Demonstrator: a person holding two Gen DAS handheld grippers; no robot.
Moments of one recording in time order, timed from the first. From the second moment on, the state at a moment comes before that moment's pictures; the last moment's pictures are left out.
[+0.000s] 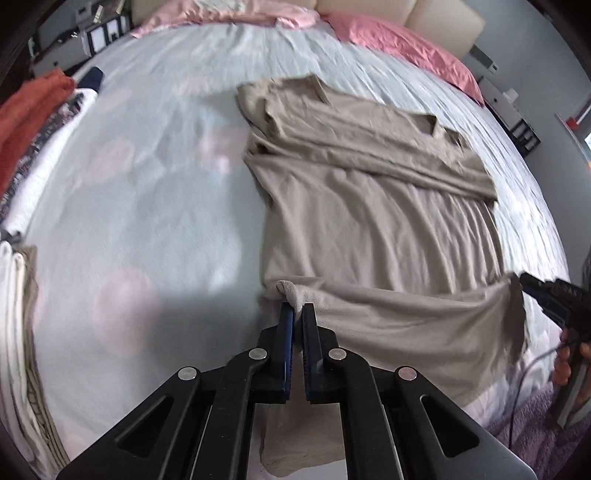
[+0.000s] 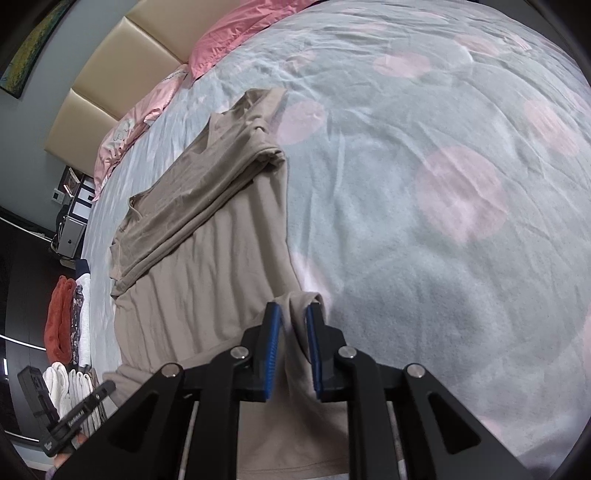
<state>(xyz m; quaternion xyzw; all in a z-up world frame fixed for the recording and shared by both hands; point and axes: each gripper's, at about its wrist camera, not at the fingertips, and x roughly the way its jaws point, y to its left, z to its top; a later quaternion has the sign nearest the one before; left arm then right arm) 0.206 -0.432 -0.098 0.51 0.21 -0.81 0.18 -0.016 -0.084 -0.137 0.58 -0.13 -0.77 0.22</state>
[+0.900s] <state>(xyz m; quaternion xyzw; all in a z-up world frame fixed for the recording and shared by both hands) 0.219 -0.409 -0.061 0.46 0.11 -0.86 0.21 0.017 -0.106 -0.094 0.49 -0.06 -0.82 0.30</state>
